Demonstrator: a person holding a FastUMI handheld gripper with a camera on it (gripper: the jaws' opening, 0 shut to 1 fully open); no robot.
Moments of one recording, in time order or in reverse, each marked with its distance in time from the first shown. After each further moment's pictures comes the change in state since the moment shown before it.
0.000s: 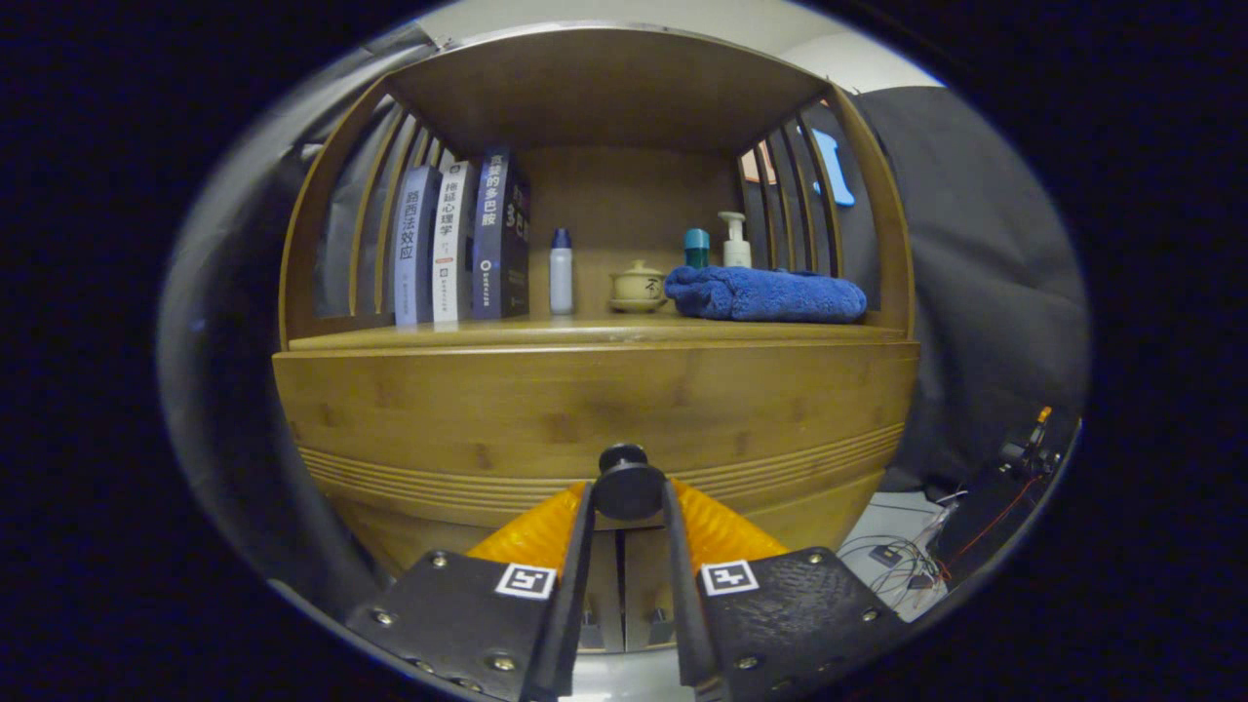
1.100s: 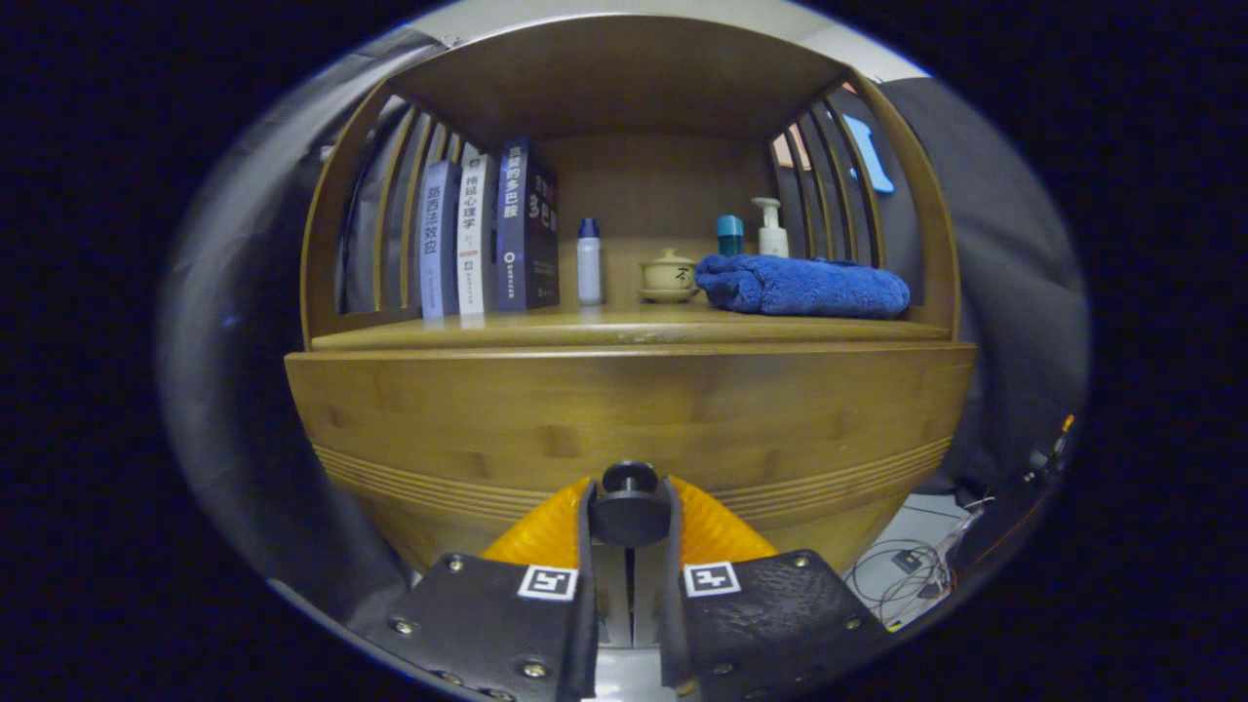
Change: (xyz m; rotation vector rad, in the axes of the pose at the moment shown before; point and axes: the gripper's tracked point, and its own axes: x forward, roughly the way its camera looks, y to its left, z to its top) arm 0.000 0.000 -0.003 -0.013 0.030 0.143
